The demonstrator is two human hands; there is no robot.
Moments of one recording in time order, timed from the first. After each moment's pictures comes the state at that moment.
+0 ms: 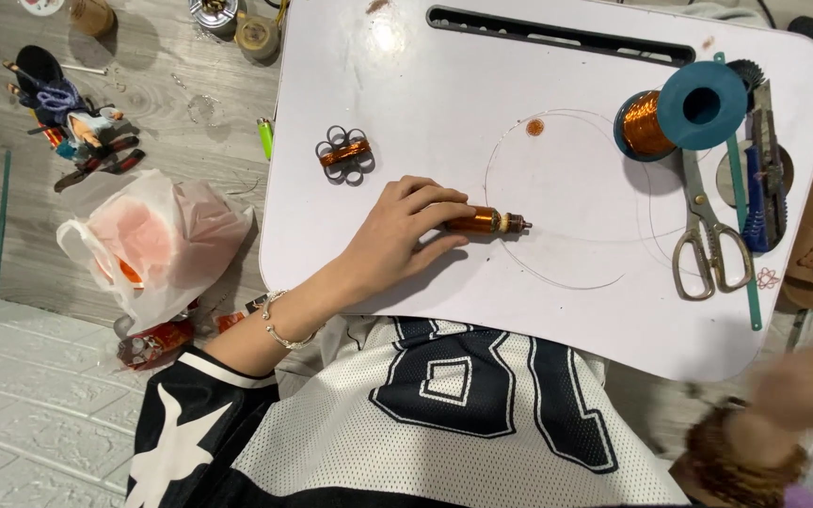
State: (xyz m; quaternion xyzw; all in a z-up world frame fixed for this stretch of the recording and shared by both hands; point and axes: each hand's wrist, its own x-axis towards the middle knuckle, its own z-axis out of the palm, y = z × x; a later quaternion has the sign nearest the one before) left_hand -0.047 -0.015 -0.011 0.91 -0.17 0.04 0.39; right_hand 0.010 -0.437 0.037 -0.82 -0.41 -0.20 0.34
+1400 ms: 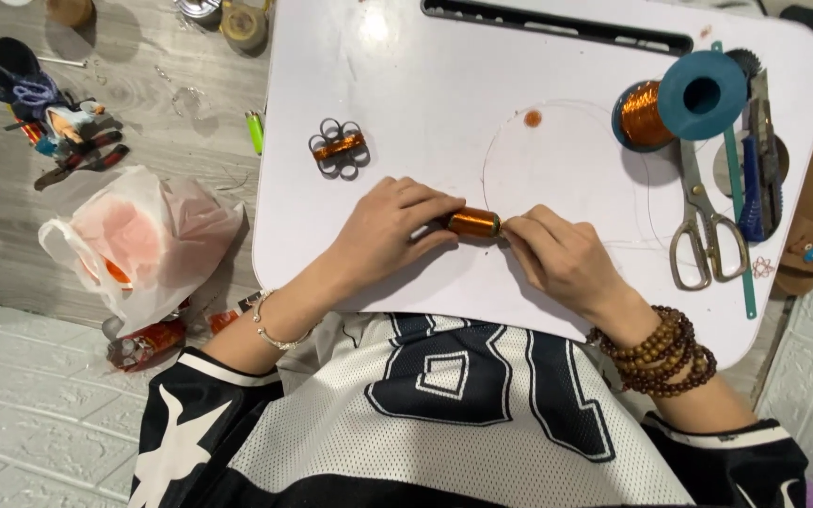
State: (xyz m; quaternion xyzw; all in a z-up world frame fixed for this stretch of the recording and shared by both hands) left_hand -0.045 -0.008 -0.014 0.91 -0.19 0.06 0.37; right_hand 0.016 -0.258 -0.006 -0.83 -0.47 -0.05 0.29
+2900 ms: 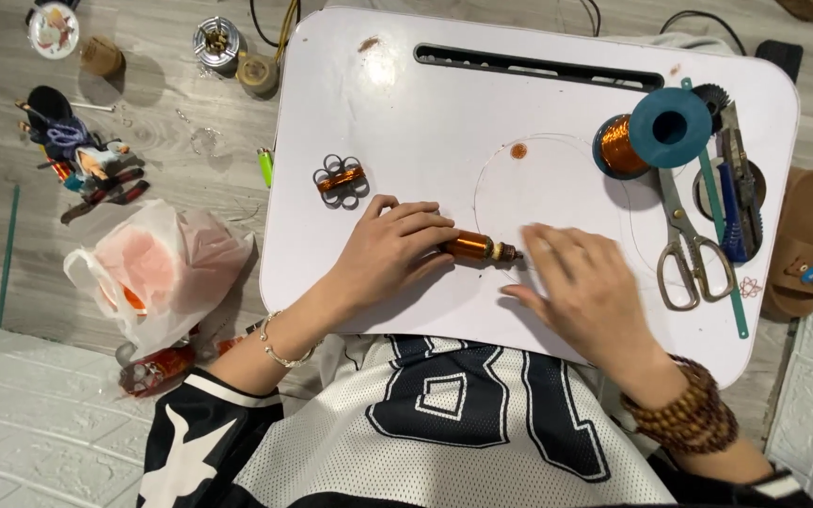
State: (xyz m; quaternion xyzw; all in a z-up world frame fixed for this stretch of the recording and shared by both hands) left_hand -0.041 -0.011 -0.003 0.92 -0.21 0.10 0.30; right_hand 0.003 -0.282 0.008 -0.88 -0.45 -0.14 0.08
